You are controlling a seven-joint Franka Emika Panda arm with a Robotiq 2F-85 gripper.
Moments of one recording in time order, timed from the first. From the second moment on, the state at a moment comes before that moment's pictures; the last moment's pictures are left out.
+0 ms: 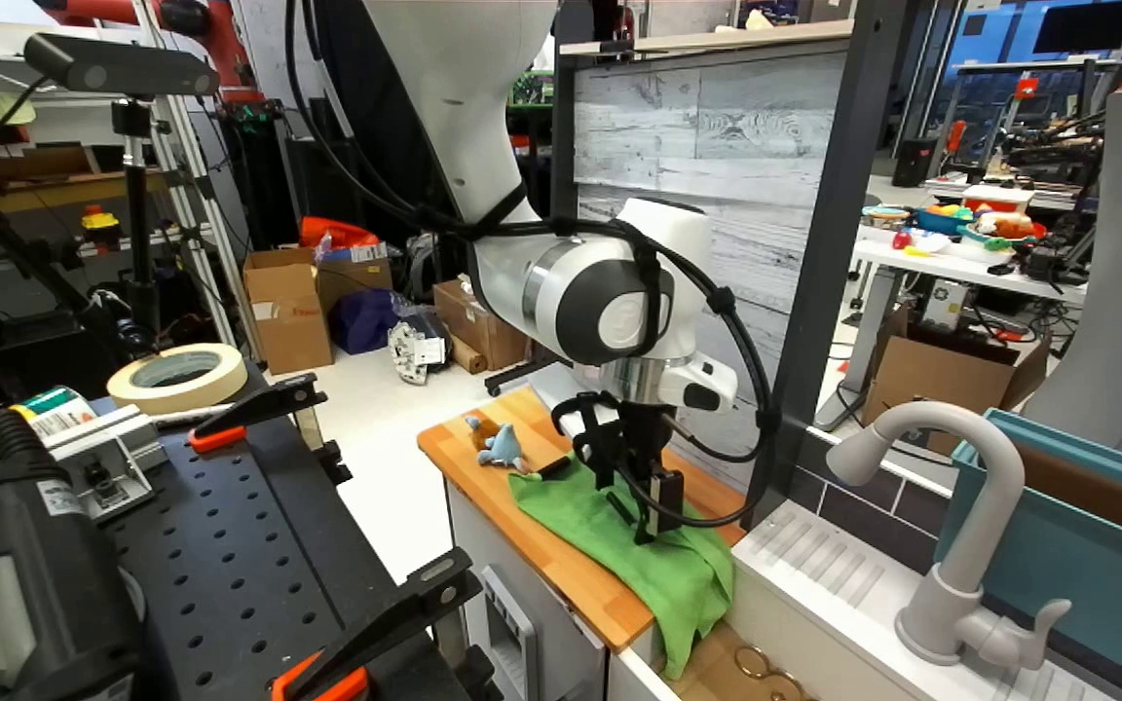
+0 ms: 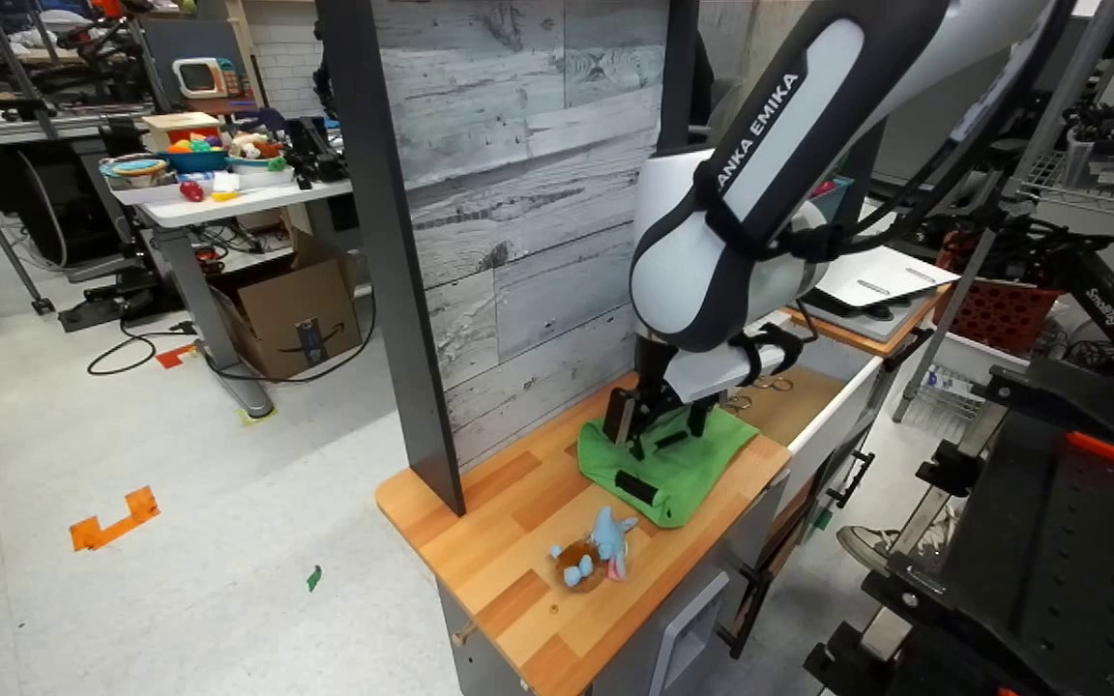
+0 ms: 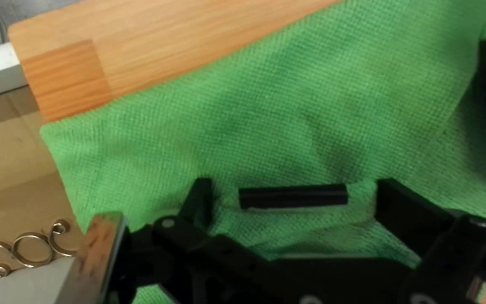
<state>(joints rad) 0.02 1.14 -0.05 -1.60 0.05 2.65 0.20</state>
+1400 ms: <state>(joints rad) 0.17 1.27 0.01 -1.36 0.05 2.65 0.25</state>
